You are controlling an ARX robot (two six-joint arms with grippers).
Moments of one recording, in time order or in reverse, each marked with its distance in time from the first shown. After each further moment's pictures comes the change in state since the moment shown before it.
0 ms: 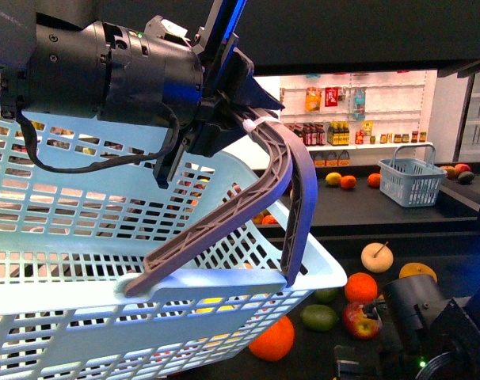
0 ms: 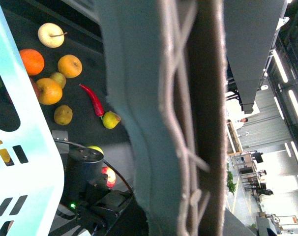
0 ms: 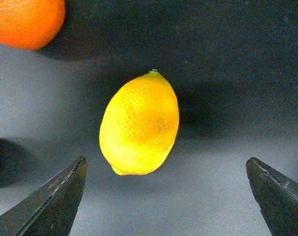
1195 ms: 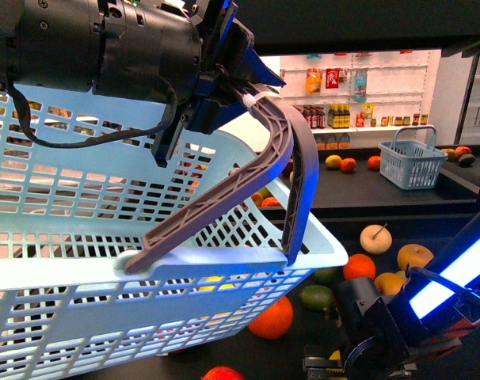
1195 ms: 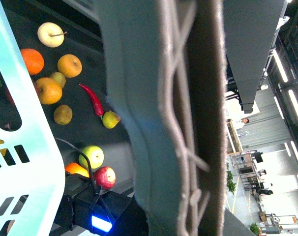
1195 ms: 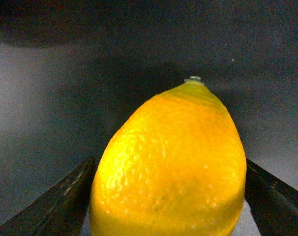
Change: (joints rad) left arm 0.000 0.000 0.000 0.000 0.001 0.000; right arm 0.064 0.290 0.410 -0.215 0.088 -0.009
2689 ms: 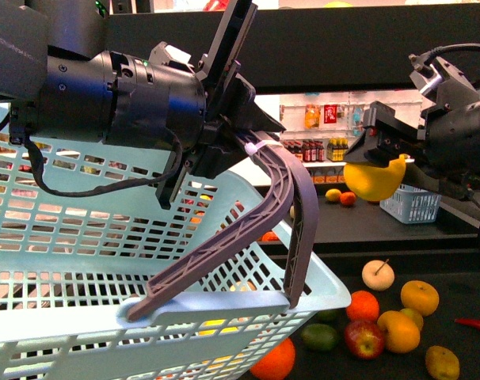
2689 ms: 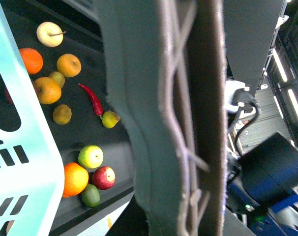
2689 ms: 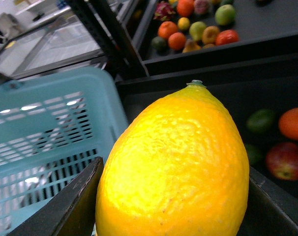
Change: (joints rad) left arm 0.000 0.000 0.000 0.000 0.000 0.000; right arm -0.084 -1.106 -0.585 0.167 -0.410 0.120
